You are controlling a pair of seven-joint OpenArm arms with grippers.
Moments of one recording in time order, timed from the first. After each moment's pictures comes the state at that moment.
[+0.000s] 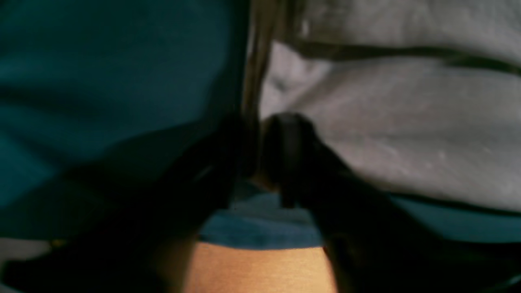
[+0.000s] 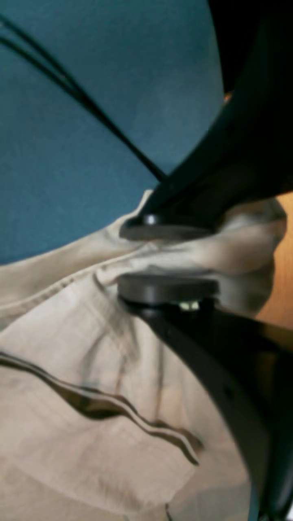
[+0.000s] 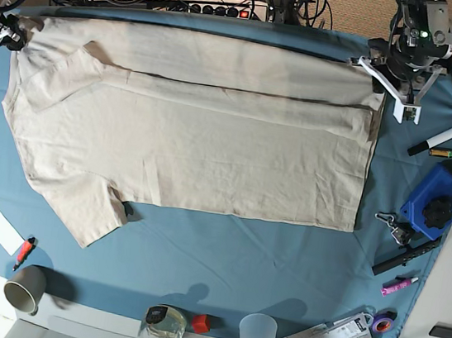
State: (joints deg) left arm 31.0 -1.0 -15.6 116.6 -12.2 -6.6 56.7; right arm -13.3 33.1 57.2 68.0 49.1 39.7 -74.6
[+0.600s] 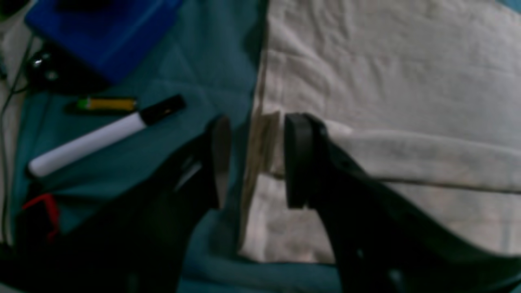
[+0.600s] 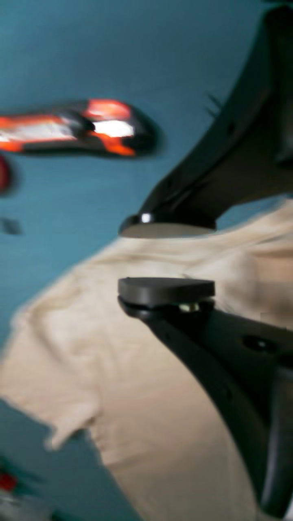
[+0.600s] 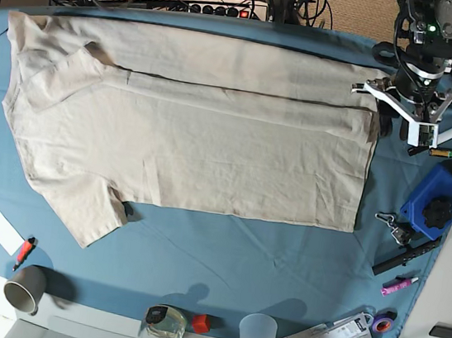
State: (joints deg) left arm 30.3 -1.2 -15.5 128.4 -14.0 -6.4 45.4; right arm -1.5 41.7 58.3 67.9 55.5 39.8 -67.8
